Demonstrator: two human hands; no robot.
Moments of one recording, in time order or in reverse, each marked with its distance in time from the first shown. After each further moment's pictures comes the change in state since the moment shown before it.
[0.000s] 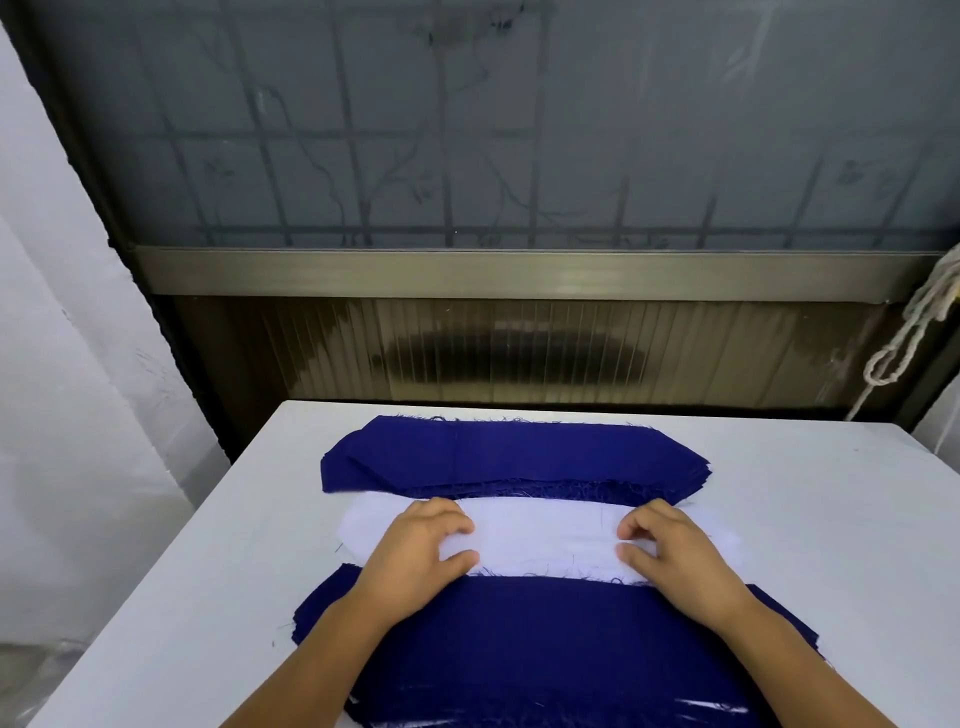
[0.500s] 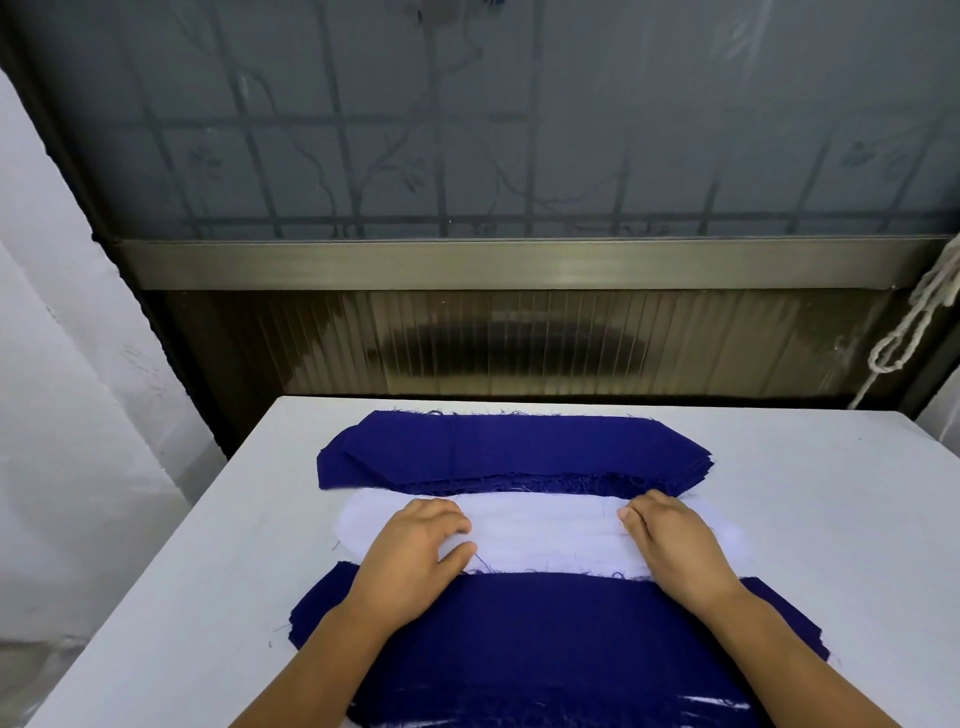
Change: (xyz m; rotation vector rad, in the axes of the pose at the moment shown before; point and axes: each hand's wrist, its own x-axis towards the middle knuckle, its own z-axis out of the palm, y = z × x) left_hand -0.004 -0.001 0.006 0.103 0.107 0.091; right_hand 0.013 -0.004 0.009 -0.266 0.094 0.058
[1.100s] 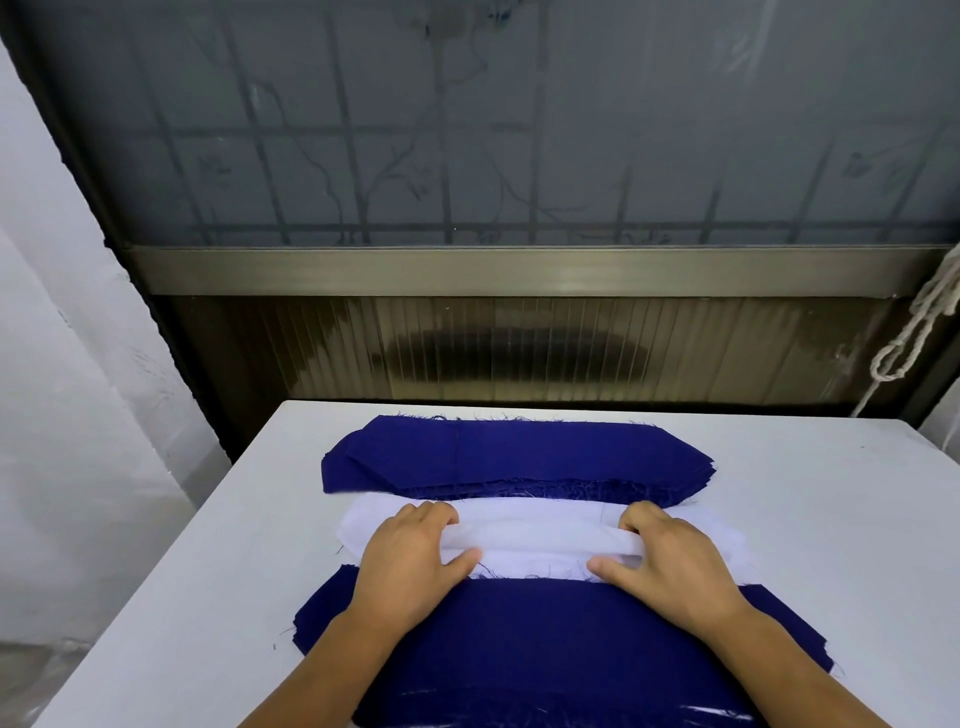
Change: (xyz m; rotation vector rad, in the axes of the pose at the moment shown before) left_hand -0.002 0.005 0.002 0.151 0.061 -0.177; right_hand -0.016 -0.007 -0.005 0.019 -0.021 -0.085
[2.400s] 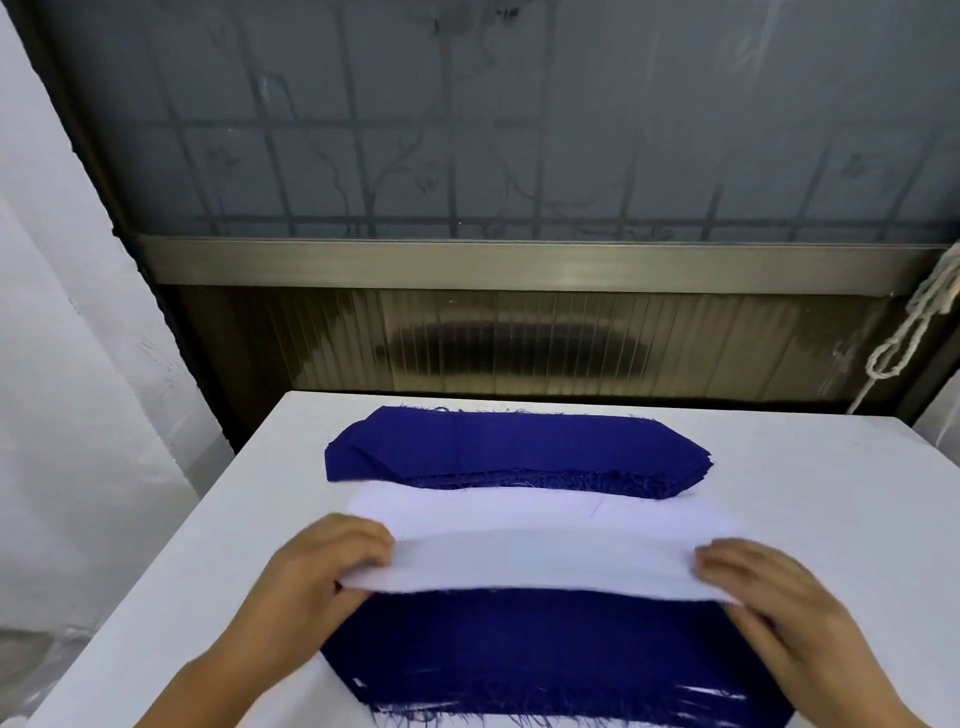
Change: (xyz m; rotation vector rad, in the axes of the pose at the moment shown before) left_hand -0.061 -0.034 -0.095 -0.292 0.100 0.328; right_hand -0.090 0.020 -0.051 0.090 0.415 -0.374
